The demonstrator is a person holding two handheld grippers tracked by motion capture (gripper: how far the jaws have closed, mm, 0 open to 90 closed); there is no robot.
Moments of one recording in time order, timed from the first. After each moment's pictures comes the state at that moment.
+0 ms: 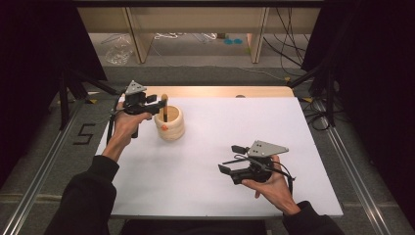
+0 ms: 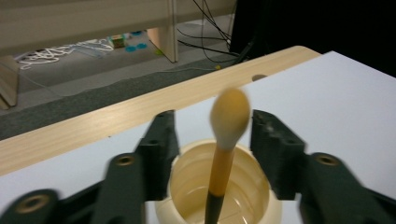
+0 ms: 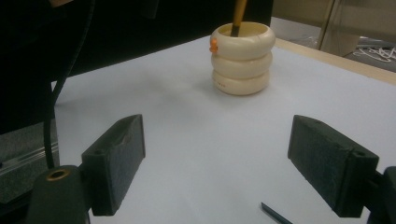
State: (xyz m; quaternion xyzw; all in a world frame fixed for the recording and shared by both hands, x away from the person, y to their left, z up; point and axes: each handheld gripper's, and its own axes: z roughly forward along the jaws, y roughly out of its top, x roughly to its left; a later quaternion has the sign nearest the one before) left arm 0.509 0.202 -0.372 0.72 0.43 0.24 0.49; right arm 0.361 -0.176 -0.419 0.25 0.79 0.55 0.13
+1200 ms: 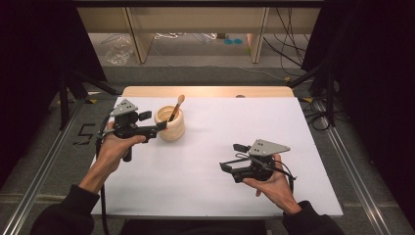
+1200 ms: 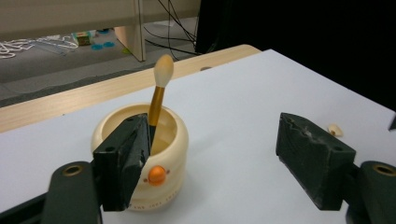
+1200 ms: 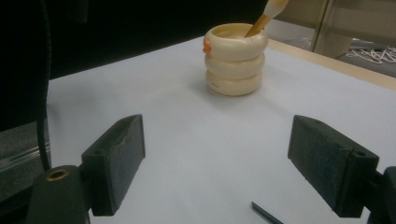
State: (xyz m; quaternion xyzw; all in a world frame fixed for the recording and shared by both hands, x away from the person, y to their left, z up) left arm 0.416 0.200 -0.361 0.73 0.40 0.19 0.52; right arm 0.362 -0.180 -0.416 0.26 0.79 0.54 0.14
